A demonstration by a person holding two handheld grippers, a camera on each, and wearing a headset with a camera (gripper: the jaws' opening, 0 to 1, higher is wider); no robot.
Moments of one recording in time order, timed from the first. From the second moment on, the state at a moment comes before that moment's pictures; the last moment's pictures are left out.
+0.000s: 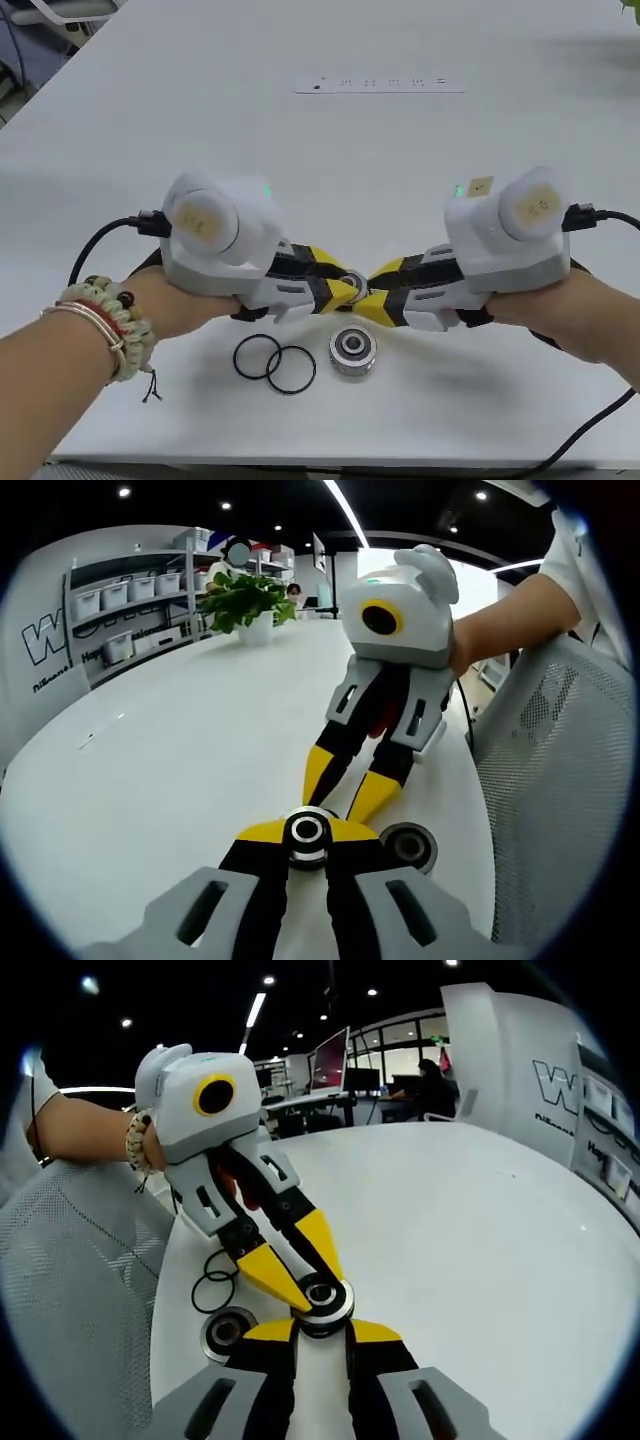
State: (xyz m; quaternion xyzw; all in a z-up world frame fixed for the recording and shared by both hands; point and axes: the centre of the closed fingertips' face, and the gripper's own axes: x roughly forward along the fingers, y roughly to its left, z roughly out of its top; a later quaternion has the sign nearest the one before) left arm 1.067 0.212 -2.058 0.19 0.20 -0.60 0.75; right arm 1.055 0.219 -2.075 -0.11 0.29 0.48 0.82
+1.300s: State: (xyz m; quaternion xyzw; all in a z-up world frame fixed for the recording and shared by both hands) left arm 1.066 0.216 -2.060 0.19 0.19 -0.61 0.74; right arm 1.065 0.209 -2.062 0.15 0.40 0.37 0.82
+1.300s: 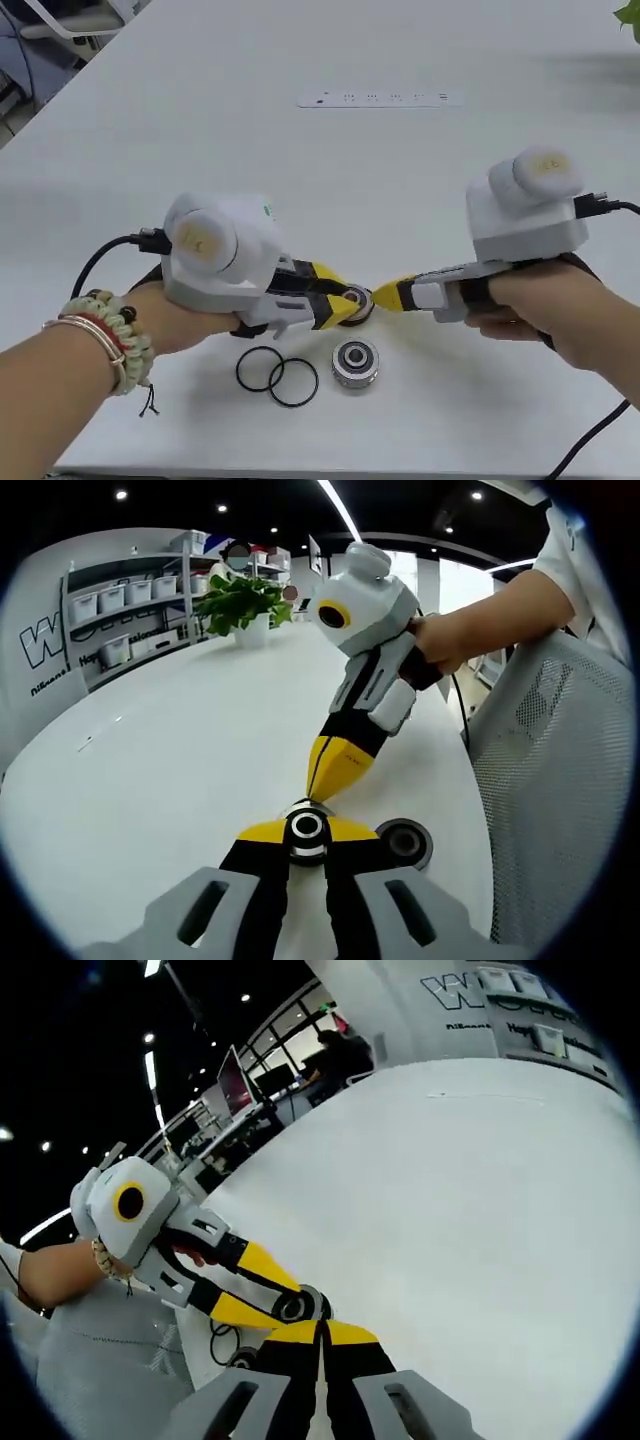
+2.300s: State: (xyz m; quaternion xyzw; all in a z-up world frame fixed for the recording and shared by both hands) left arm 1.064 0.216 -2.059 0.19 0.19 -0.61 0.75; right arm 1.058 0.217 -2.055 0.12 0.40 0.39 0.82
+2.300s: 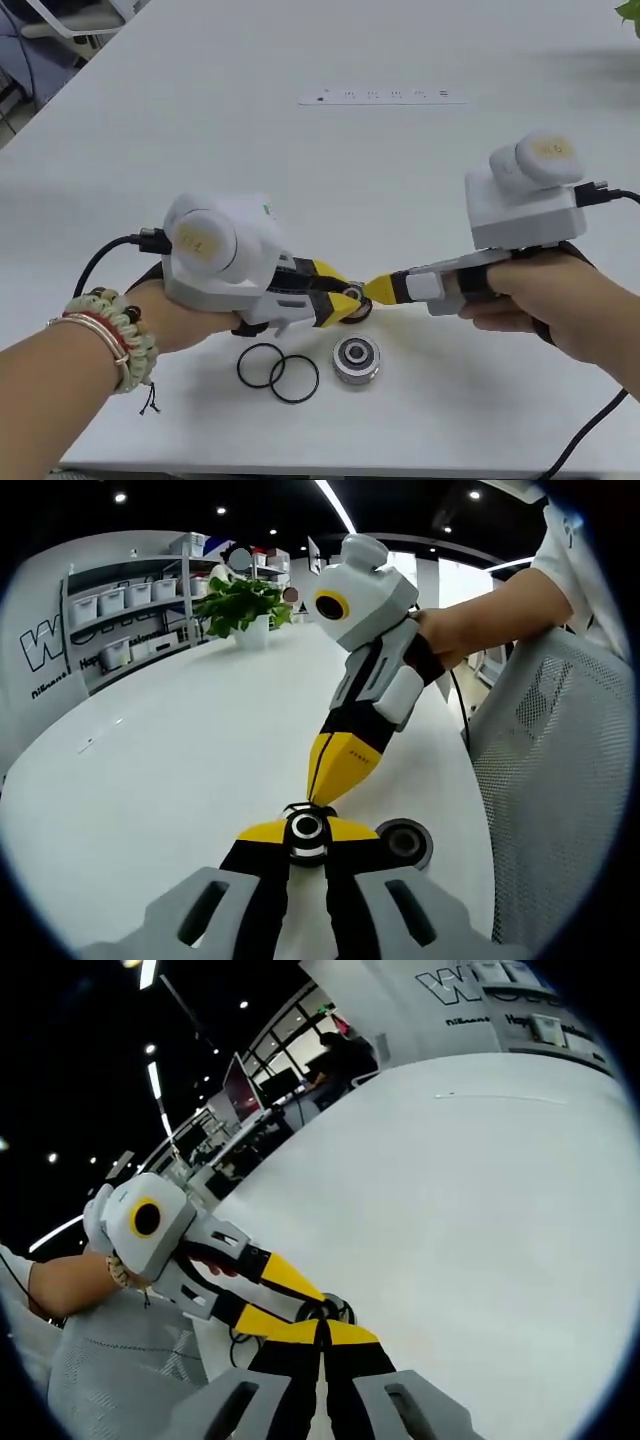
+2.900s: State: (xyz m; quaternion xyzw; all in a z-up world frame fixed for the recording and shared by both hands) left arm 1.063 0.216 -2.060 0.18 0.18 -0.61 0.75; right arm 1.057 0.223 -2.052 0.12 0.38 0.41 0.82
